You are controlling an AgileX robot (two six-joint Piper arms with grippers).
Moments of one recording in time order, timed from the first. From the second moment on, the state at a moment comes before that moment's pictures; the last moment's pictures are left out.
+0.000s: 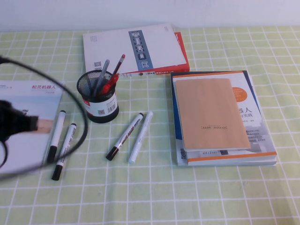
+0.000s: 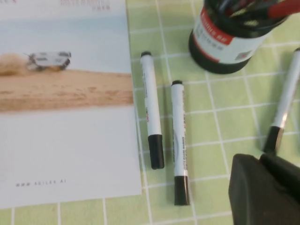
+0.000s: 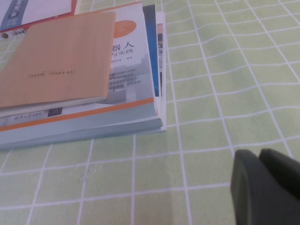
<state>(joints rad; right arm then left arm) -0.02 -0.01 0.03 0.29 0.42 -0.07 -0.24 1.06 -0.92 0.01 0.78 -0.03</state>
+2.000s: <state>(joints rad) -0.02 -0.01 0.03 0.32 0.42 -0.07 -0.06 -0.01 0.02 -0.08 0.38 0.12</state>
